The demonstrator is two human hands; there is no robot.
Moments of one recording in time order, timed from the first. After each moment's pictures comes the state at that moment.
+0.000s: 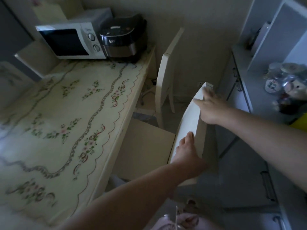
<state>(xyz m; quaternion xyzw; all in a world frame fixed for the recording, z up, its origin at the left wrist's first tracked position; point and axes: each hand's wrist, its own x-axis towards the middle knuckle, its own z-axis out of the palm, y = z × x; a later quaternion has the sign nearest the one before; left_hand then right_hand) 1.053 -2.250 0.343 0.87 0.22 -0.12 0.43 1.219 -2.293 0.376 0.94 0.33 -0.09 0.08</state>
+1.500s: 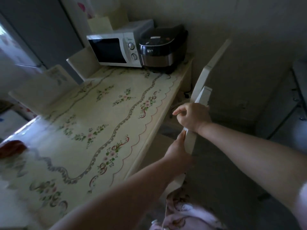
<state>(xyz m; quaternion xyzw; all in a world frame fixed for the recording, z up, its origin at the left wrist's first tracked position) 1.087 -2.120 0.338 0.82 0.35 -0.08 0.45 1.219 -2.132 0.350 0.85 0.43 -0.04 -0.28</state>
